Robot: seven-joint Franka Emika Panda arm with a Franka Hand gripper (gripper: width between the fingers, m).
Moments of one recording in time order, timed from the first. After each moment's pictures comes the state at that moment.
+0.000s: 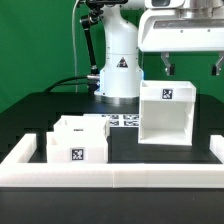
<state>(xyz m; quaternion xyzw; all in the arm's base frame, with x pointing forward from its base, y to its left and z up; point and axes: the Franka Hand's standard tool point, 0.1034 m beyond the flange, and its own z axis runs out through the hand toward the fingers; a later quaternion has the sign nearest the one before) 0.503 0.097 0.149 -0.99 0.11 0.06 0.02</state>
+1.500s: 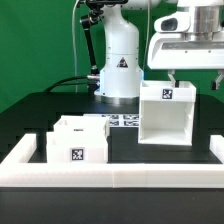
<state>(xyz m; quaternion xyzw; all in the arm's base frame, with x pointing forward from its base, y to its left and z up) 0.436 0.128 0.104 -1.00 0.08 0.04 0.02</state>
